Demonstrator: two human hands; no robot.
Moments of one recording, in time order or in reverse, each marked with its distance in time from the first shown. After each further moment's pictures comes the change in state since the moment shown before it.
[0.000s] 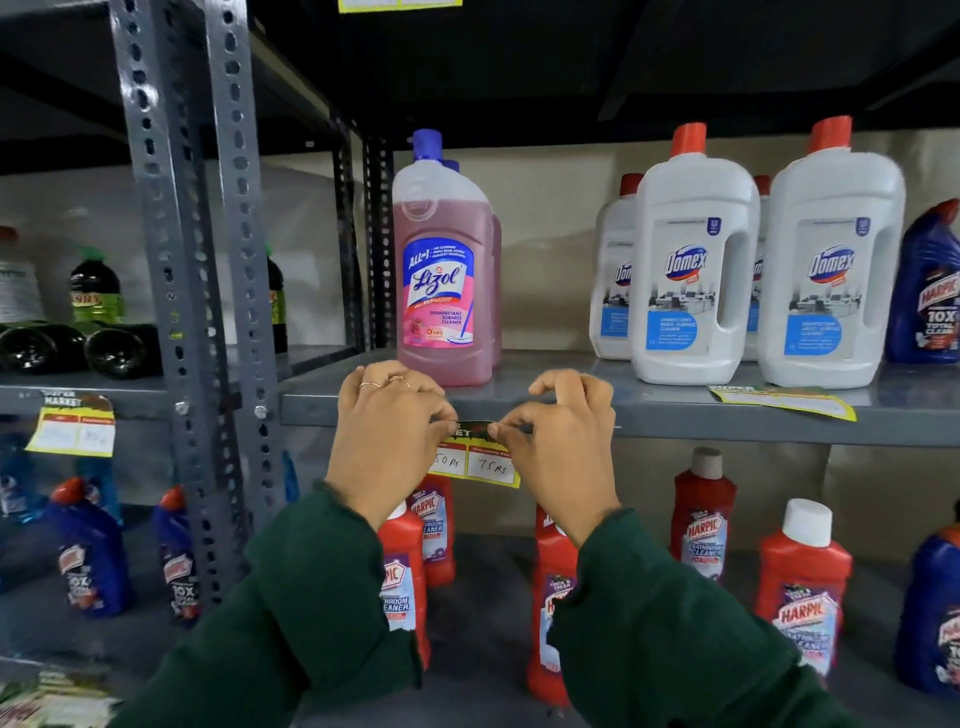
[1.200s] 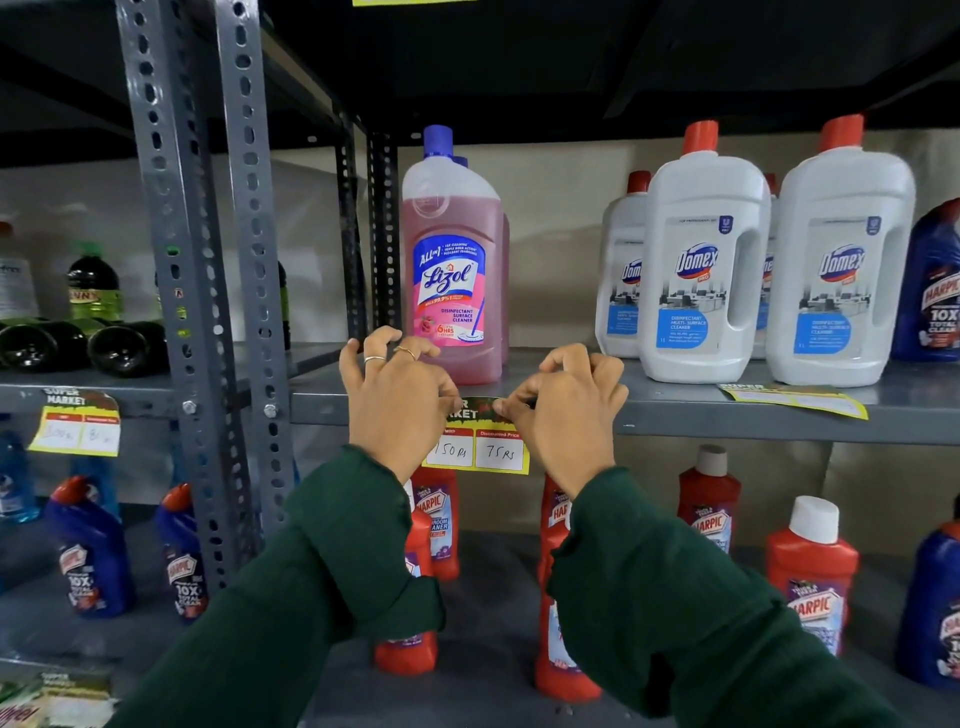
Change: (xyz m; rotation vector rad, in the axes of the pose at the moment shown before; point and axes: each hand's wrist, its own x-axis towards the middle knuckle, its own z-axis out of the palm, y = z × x) left_hand 0.025 -0.013 0.009 0.040 0.027 -0.077; right_hand 0.027 -0.012 0.006 -0.121 -0.028 0.122
